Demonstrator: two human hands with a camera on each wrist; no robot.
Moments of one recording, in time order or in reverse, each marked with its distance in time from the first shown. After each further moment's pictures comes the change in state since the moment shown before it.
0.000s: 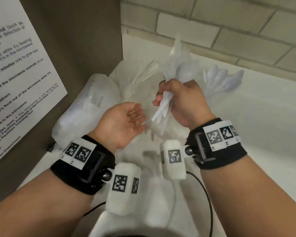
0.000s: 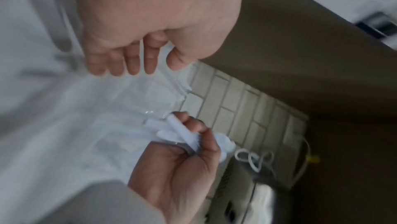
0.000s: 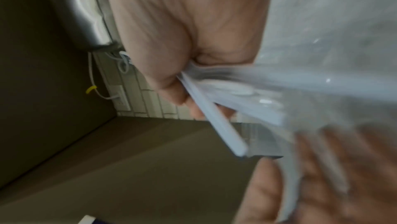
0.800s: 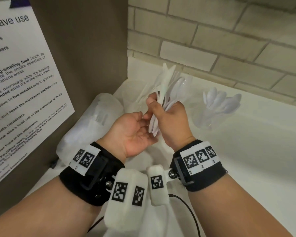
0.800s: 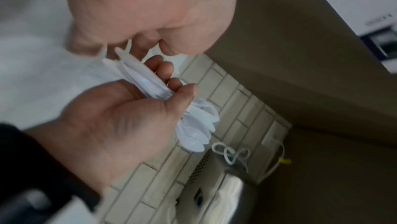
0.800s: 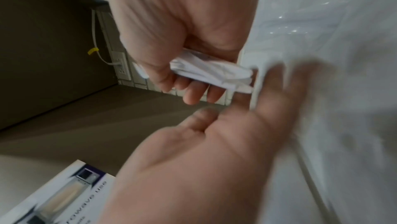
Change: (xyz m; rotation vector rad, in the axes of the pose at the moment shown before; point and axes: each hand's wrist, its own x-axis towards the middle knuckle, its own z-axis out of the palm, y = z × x) left_hand -0.008 0.020 0.025 -0.001 -0.138 -0.036; right_hand 0.003 0.011 0.030 -0.234 0.047 -0.207
